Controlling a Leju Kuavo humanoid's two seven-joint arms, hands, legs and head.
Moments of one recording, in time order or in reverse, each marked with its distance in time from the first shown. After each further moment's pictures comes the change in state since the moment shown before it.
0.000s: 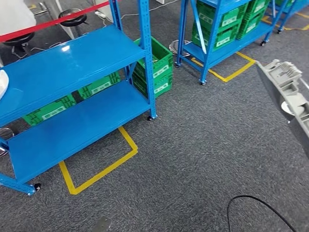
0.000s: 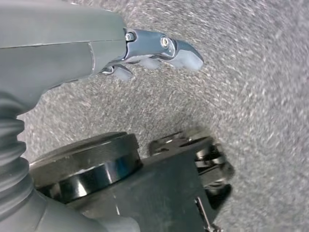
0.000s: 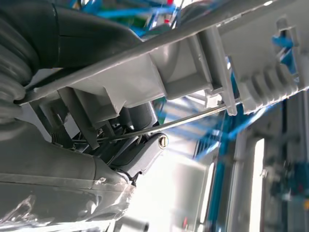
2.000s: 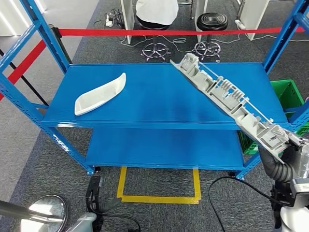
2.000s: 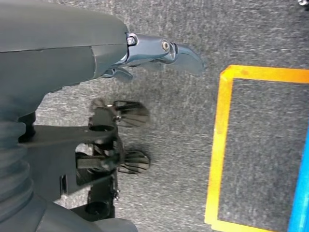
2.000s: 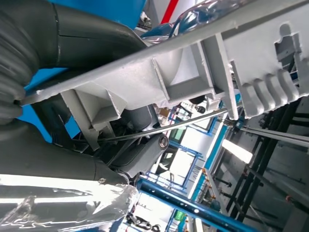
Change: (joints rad) left arm -0.471 0.072 0.207 0.436 0.313 0.121 -0.009; right arm -0.259 -0.183 0.407 0.231 0.138 -0.025 0.179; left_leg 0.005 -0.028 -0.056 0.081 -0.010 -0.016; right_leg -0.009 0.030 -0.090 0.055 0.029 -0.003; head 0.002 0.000
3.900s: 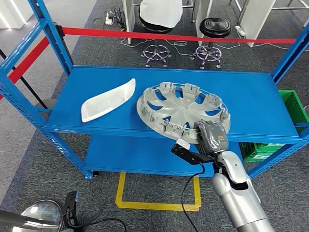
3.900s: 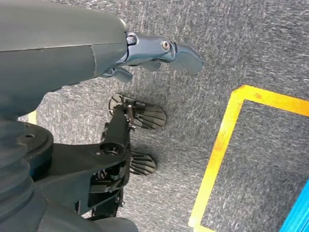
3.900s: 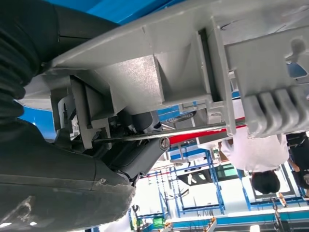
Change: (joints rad) left arm 0.095 0.110 0.112 -0.007 0.104 -0.163 -0.025; right arm -0.325 -0.041 0.509 0.586 0.813 -0.279 0.468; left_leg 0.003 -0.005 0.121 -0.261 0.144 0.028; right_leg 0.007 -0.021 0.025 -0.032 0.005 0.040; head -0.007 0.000
